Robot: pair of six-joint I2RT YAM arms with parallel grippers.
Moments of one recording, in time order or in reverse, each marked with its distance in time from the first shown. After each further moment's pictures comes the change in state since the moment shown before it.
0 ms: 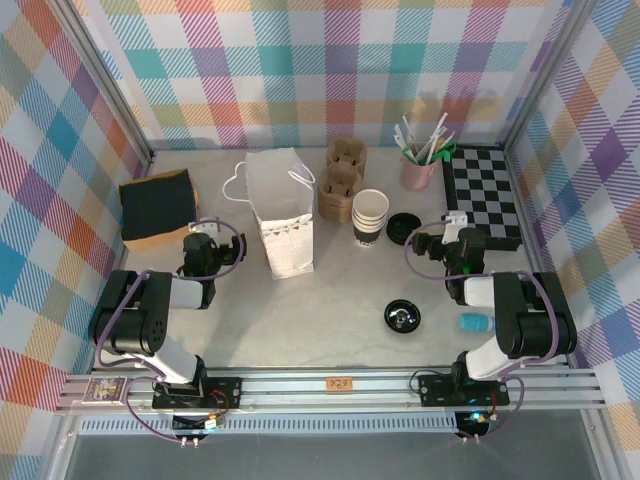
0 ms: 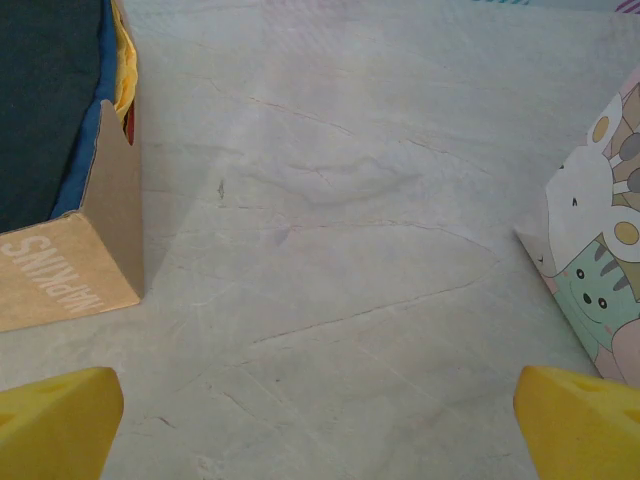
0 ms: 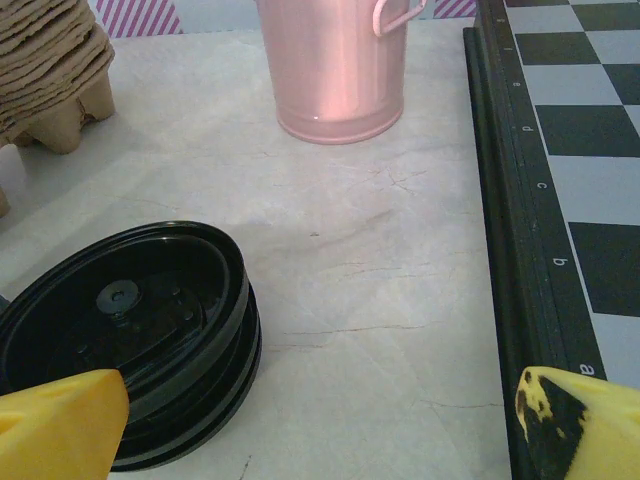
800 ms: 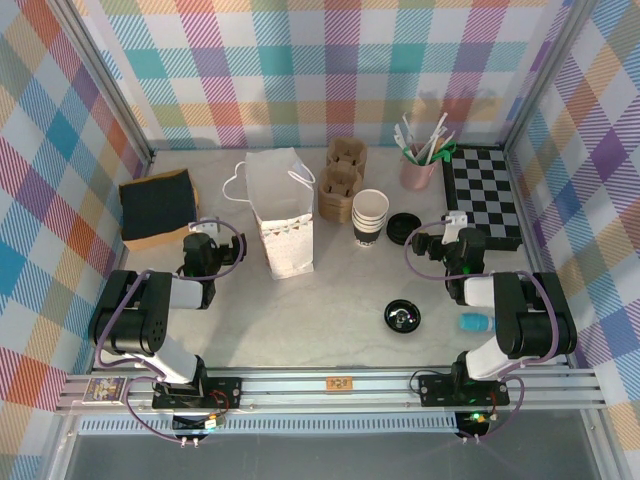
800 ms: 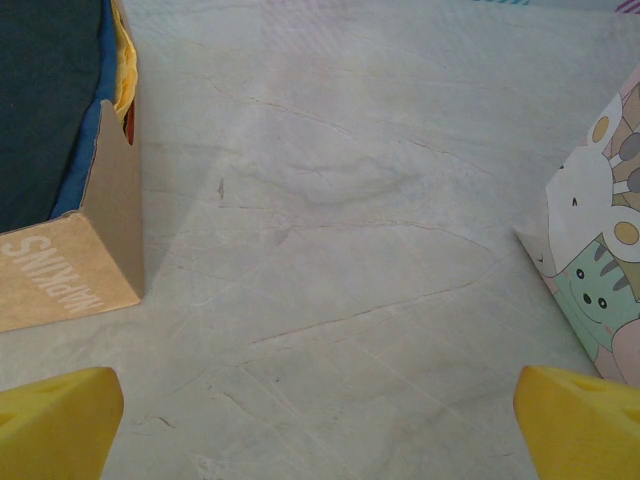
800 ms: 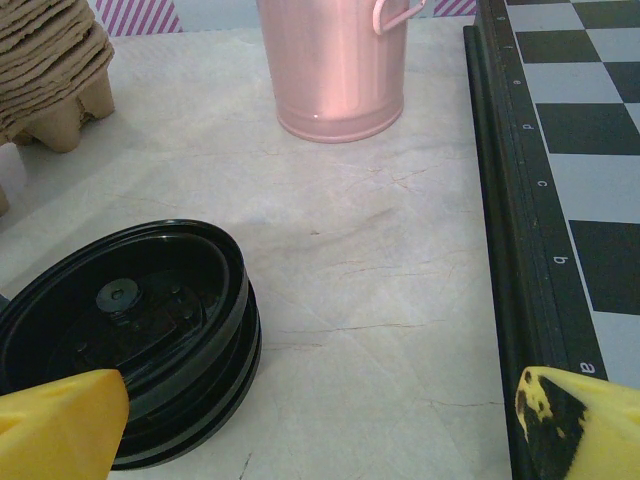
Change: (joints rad) left arm 0.000 0.000 0.000 0.000 0.000 0.000; right arm 0.000 0.000 0.000 -0.002 0.000 0.000
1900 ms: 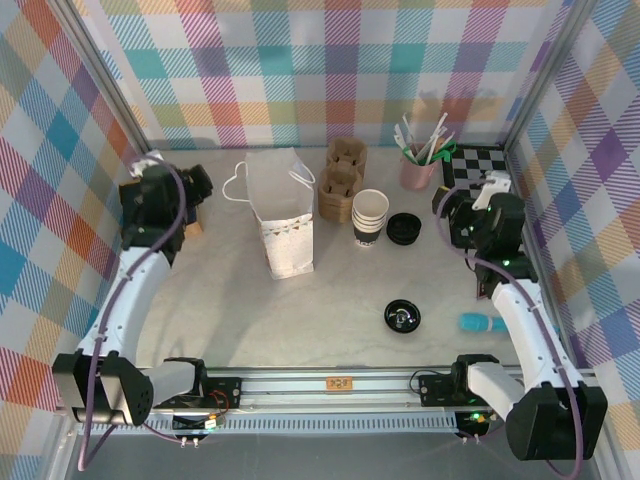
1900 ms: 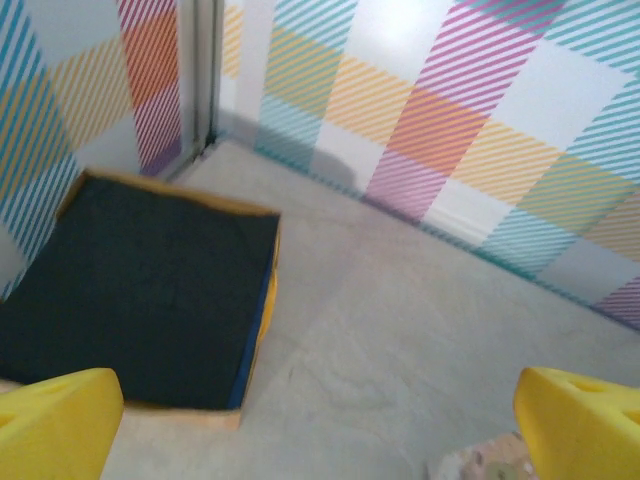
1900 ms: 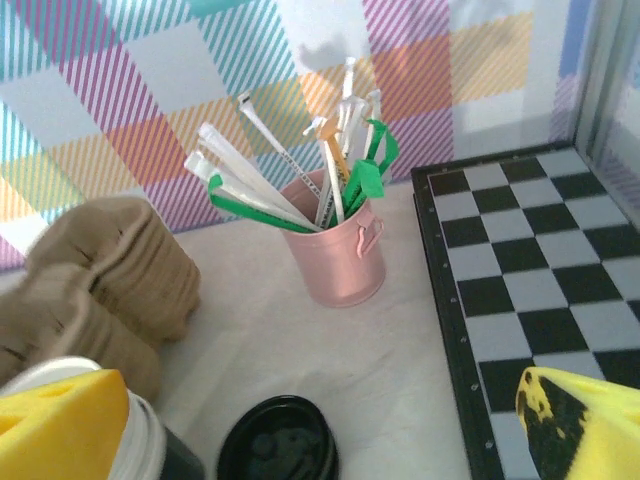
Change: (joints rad) left arm 0.001 -0.367 0.761 -1.154 -0.259 -0.337; right arm 0.010 -0.537 0.434 -0.881 0.090 0.262
